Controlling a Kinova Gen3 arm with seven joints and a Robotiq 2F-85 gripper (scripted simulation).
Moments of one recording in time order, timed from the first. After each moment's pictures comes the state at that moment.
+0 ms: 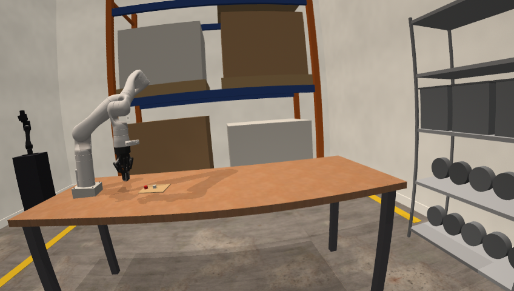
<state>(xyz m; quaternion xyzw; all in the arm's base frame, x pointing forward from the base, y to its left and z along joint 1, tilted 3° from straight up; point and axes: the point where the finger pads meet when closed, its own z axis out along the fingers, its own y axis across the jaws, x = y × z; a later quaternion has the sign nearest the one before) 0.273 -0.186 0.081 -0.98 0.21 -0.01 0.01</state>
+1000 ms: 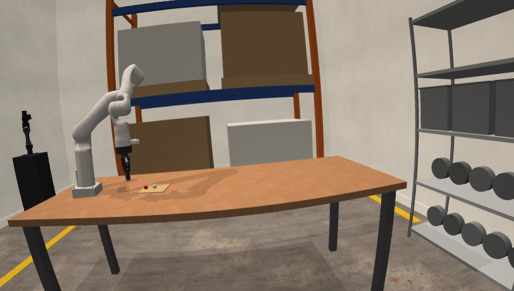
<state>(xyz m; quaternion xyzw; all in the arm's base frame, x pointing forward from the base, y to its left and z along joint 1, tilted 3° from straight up) 0.281 -0.184 0.082 -0.99 -0.17 -0.02 0.00</state>
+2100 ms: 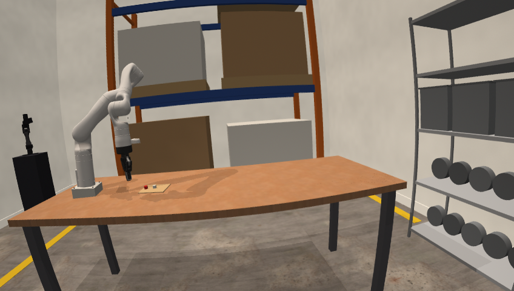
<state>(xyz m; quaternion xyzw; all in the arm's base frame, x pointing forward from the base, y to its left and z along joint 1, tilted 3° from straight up) 0.284 -0.183 0.083 -0.97 -0.23 -0.03 -0.01</state>
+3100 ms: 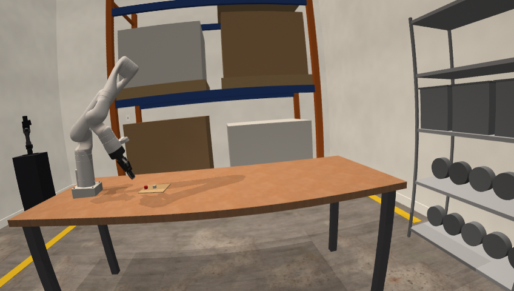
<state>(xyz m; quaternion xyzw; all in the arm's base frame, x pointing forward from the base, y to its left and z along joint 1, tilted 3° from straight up) 0.294 -0.170 0.085 -0.94 -0.26 -0.23 0.04</state>
